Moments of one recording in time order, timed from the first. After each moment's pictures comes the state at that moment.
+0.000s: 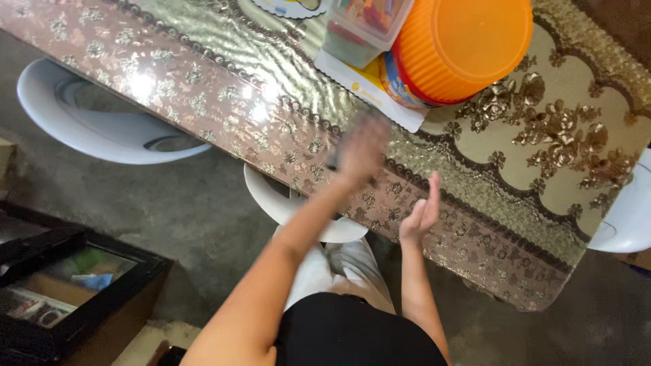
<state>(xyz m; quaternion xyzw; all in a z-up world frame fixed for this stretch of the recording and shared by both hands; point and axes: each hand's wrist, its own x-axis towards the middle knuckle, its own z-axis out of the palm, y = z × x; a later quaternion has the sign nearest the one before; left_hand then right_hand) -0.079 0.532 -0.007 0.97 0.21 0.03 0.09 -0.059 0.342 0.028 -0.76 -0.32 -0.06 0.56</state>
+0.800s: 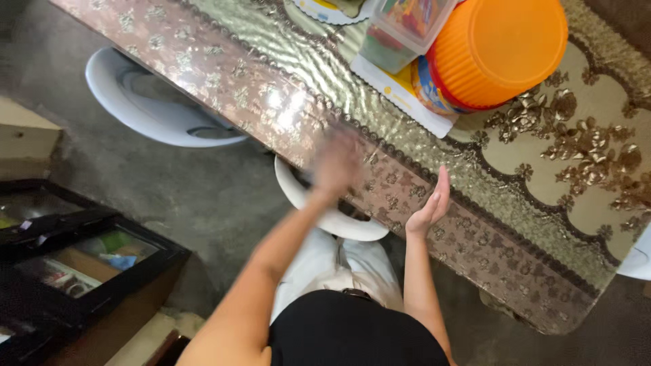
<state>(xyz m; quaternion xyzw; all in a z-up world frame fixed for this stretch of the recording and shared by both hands) -0.188 0.574 -0.045 0.95 0.26 0.15 -0.02 -0.083 0.379 0.032 -0.73 -0.24 0.01 0.64</state>
